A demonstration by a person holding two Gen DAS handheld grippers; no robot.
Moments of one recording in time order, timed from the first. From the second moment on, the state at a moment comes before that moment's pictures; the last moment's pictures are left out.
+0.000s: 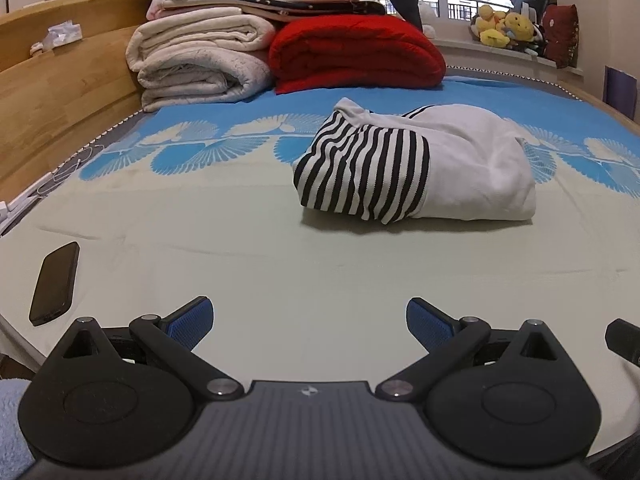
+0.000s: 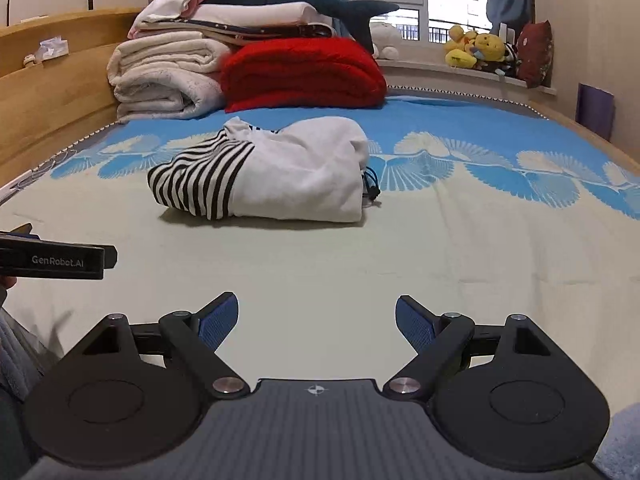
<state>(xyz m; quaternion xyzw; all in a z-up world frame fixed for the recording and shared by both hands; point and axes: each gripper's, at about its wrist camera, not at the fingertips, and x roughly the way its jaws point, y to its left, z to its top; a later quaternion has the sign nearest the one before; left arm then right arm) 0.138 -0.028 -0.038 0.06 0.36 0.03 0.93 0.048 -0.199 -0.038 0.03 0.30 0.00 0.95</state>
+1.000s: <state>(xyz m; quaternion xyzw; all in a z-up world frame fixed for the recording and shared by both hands) 0.132 -0.043 -0.034 0.09 0.33 0.00 0.94 0.045 -0.195 -0.038 0.03 0.28 -0.01 0.96</state>
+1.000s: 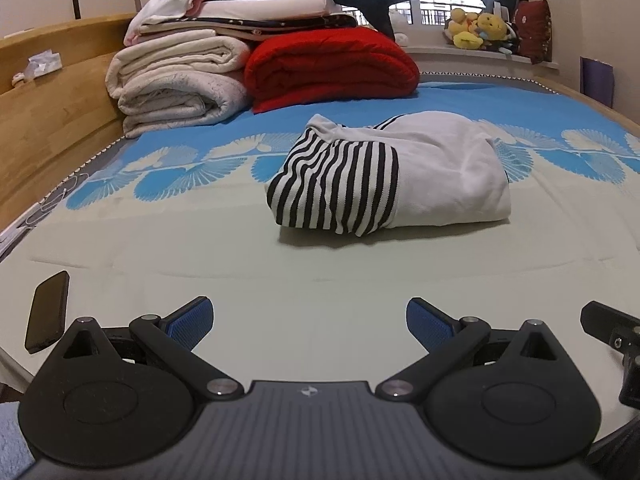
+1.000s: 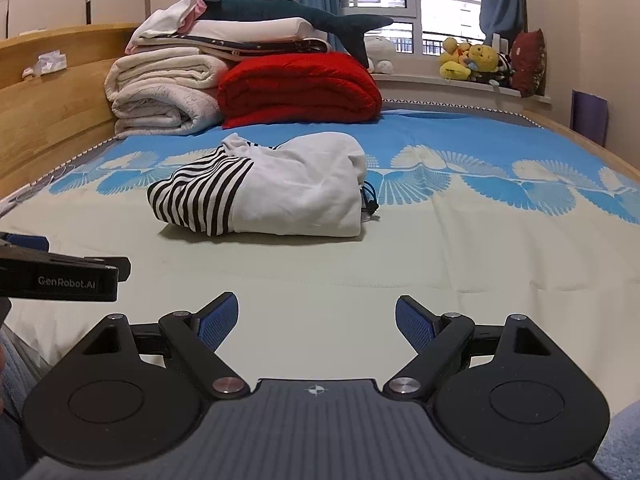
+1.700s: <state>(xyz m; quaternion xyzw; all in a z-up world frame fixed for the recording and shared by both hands) 0.135 -0.039 -0.035 0.08 0.34 0.00 0.94 0.049 -0.185 -0.039 0.02 0.27 0.00 0.96</state>
